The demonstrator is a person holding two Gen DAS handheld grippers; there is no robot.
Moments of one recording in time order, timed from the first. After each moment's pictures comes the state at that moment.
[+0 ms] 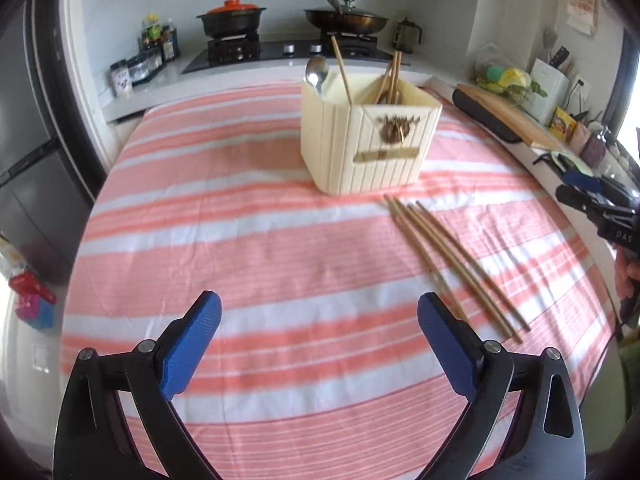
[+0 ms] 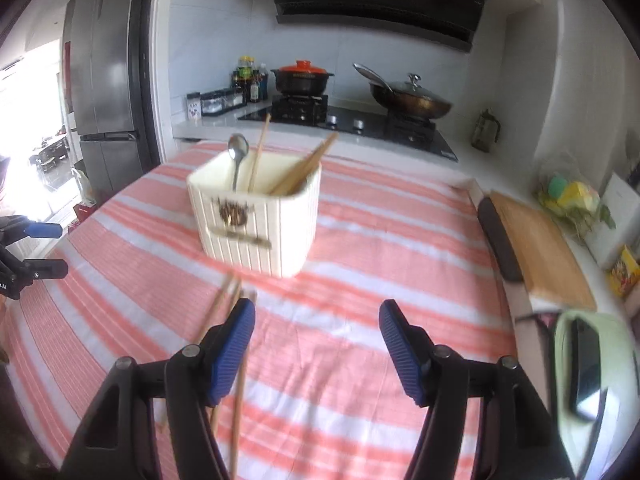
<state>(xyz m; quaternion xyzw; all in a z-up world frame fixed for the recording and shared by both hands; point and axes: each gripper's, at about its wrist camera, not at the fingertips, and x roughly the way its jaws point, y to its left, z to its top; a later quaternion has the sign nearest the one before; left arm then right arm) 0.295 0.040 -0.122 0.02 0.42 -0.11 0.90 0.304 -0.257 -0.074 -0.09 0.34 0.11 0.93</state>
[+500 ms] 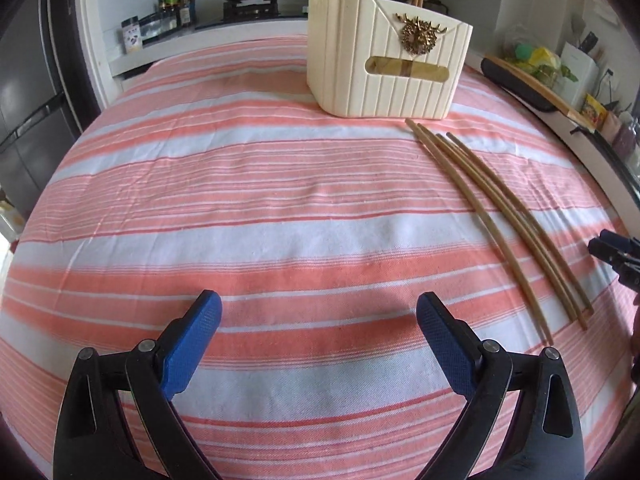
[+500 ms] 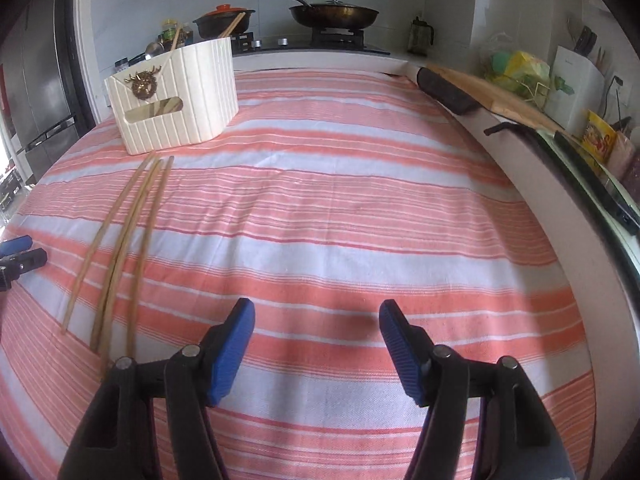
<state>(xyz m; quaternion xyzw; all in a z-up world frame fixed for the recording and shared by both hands) 0.301 0.015 -0.210 0.01 0.44 -0.07 0.89 0.269 -0.321 -0.196 -0.02 0.42 0.02 0.91</state>
